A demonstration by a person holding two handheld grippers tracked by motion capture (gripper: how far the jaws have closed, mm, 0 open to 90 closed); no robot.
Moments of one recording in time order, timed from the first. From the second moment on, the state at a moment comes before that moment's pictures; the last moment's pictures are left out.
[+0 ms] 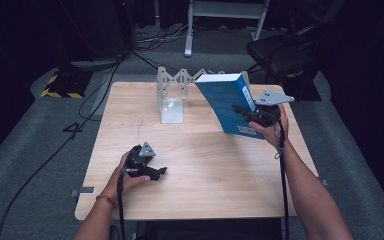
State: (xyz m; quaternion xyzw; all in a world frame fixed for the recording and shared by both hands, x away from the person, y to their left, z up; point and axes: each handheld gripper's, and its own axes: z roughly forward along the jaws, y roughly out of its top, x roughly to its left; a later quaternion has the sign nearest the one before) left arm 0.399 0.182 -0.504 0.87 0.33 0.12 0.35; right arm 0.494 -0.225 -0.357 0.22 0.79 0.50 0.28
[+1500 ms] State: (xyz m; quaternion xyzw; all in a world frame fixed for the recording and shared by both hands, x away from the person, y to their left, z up) left arm 0.397 0.181 -0.504 0.87 0.32 0.12 0.35; right arm 0.516 -0.217 -0.427 0.40 0.62 0.57 0.37
